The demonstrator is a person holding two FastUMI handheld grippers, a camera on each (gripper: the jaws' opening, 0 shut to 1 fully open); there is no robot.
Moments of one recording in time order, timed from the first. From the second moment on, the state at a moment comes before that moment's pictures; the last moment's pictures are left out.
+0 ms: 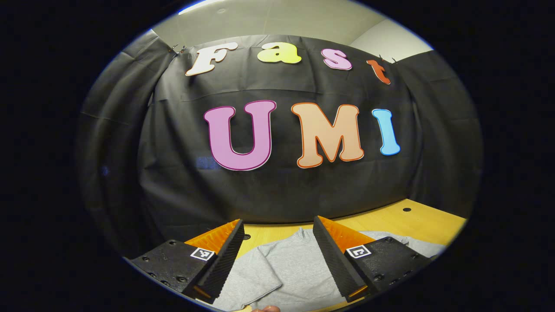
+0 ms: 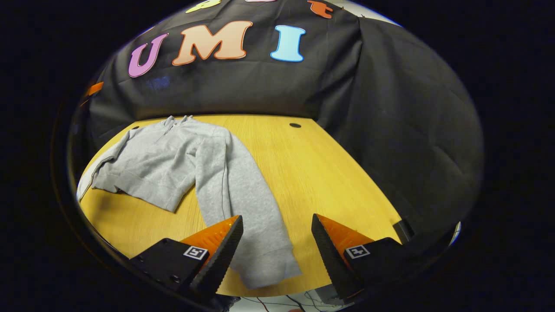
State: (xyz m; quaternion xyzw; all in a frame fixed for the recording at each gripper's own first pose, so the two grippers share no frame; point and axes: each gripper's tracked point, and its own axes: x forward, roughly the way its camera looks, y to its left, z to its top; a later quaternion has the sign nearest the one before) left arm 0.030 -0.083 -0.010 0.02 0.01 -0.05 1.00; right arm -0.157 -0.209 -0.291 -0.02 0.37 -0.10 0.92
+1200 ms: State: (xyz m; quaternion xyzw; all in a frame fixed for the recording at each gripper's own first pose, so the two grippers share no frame) left arm 0.028 -0.114 -0.008 0.02 0.01 -0.02 1.00; right arm -0.177 -0.183 -0.336 0.11 0.46 -0.05 0.88
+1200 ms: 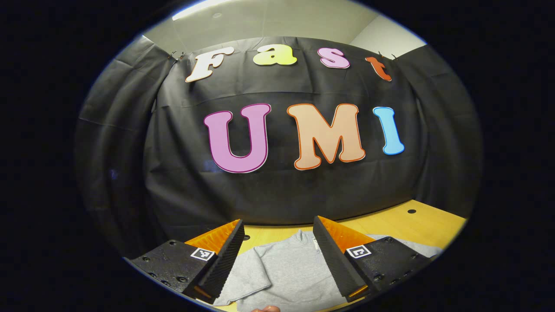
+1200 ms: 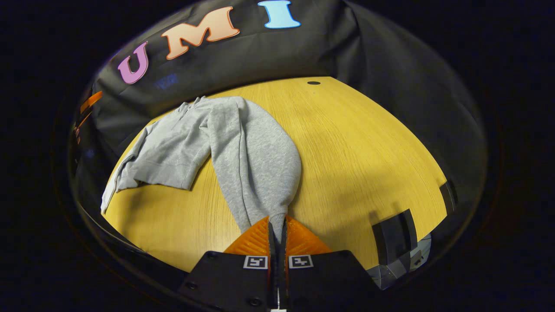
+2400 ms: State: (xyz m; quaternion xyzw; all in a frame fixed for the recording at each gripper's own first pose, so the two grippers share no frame) left arm 0.007 0.070 -0.021 0.03 0.02 0.11 0.99; right arm 0.075 -0.081 -0.206 0.21 0.29 -0.02 0.93
